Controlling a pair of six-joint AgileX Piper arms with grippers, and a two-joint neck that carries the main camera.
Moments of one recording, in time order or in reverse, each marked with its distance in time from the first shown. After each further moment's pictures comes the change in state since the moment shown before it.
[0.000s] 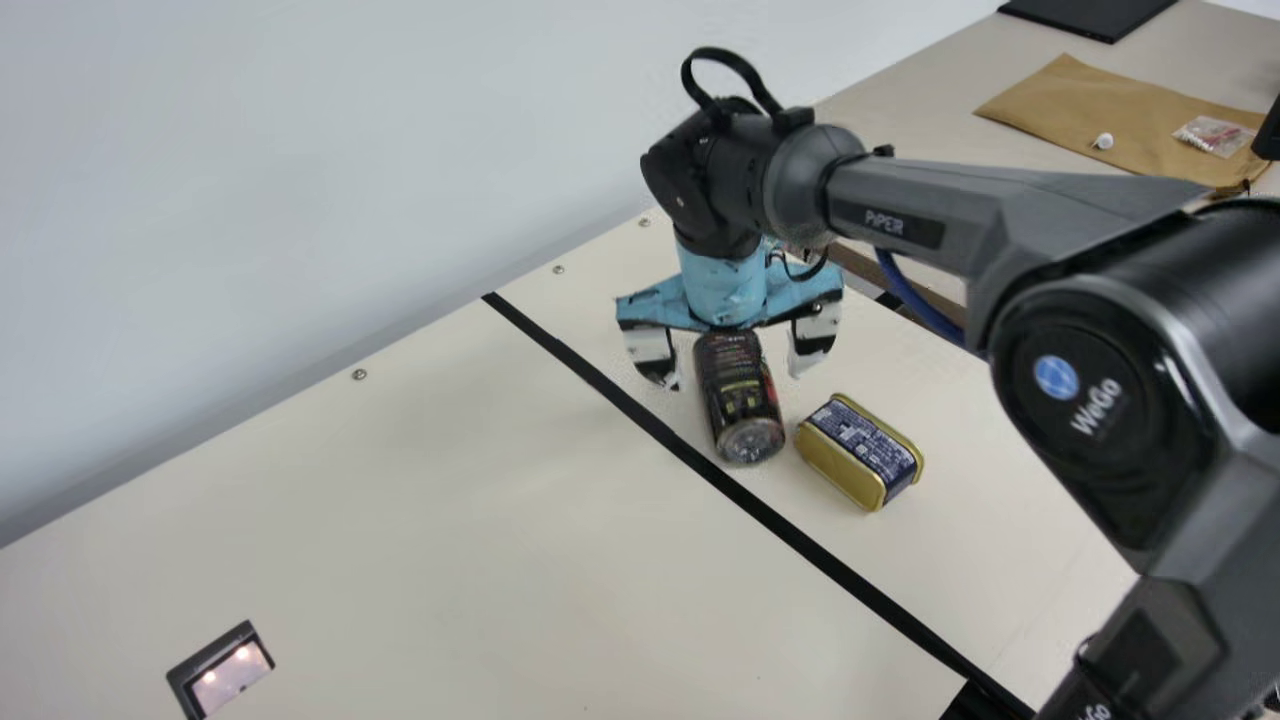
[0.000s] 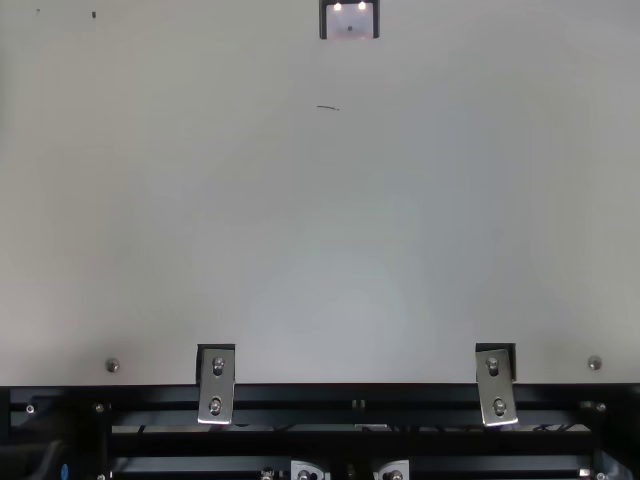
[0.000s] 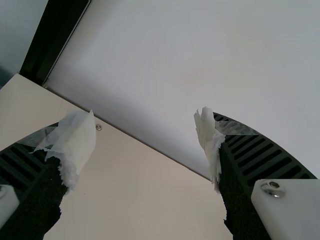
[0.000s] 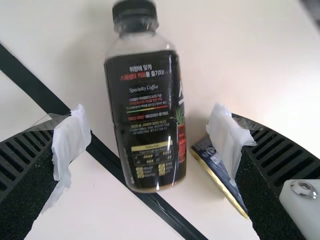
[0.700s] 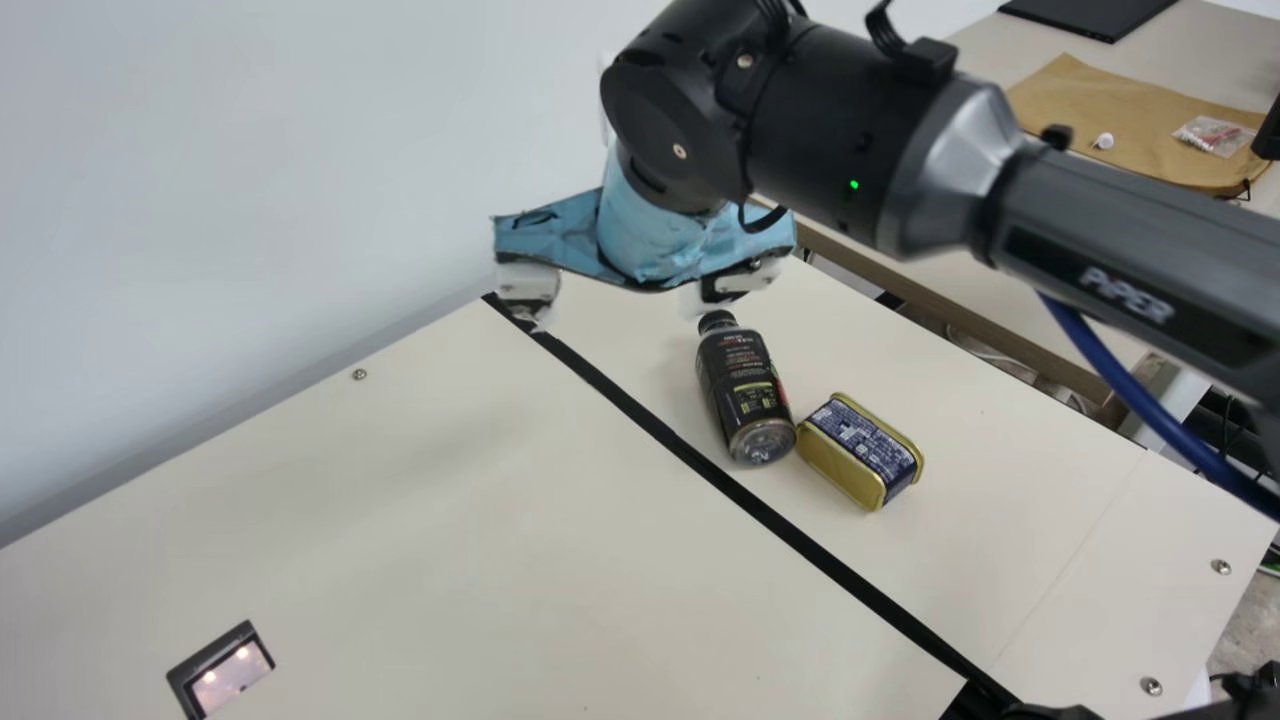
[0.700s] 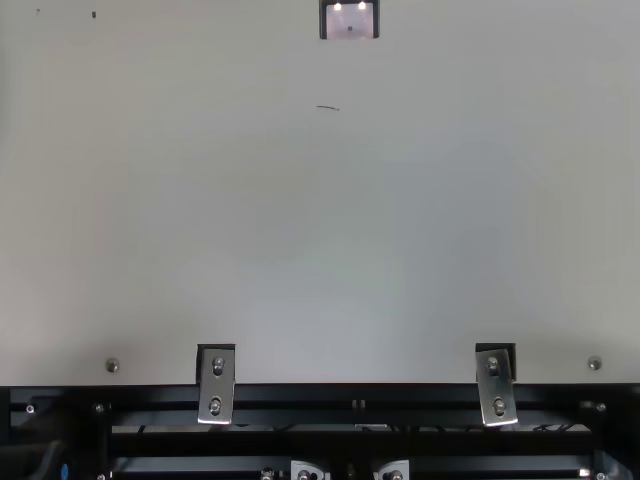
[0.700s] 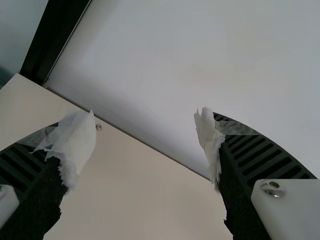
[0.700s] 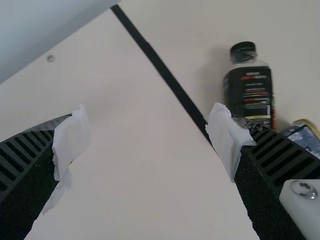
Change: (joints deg) left arm 0.0 0.0 0.0 0.0 0.0 0.0; right arm 18.7 -17.3 -1.1 3.7 -0.5 8.7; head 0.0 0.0
